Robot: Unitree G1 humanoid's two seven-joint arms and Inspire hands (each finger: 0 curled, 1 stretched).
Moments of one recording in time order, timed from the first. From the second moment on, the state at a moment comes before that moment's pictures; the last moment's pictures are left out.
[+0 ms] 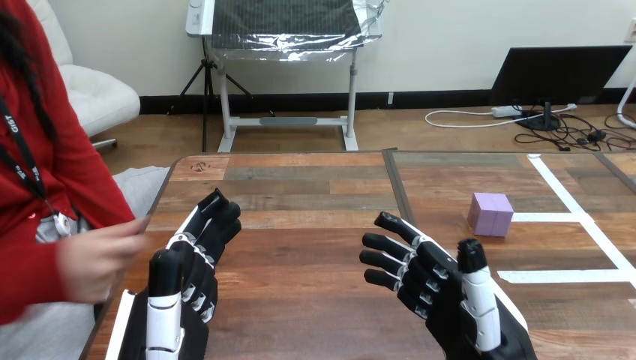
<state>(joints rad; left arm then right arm) 0.69 0.13 -0.22 -0.42 -0.27 -0.46 -0.09 0.34 -0.16 0.02 -0.14 0.35 -0.10 0.52</state>
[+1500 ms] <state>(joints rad) 0.69 0.13 -0.22 -0.42 -0.27 -0.46 -0.10 -0.24 -0.28 -0.02 0.48 0.17 -0.23 0.46</state>
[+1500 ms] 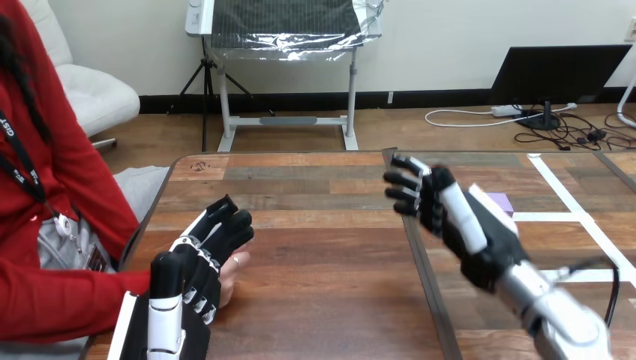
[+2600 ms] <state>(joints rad) 0.69 0.13 -0.22 -0.42 -0.27 -0.46 -0.11 -0.66 -0.37 0.02 1.06 -0.15 -0.35 0.21</state>
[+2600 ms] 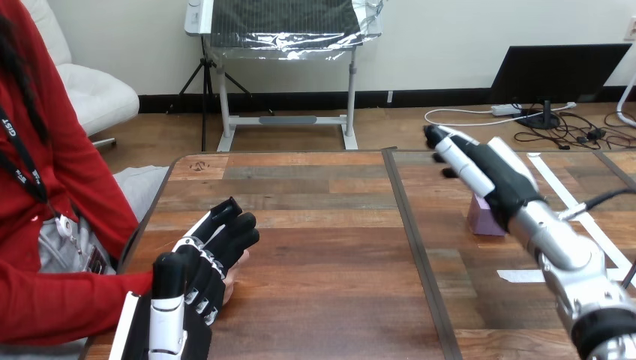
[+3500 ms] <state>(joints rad) 0.69 0.13 -0.22 -0.42 -0.28 -0.46 -0.11 -0.88 -0.44 0.14 1.27 -0.41 -0.31 0.09</state>
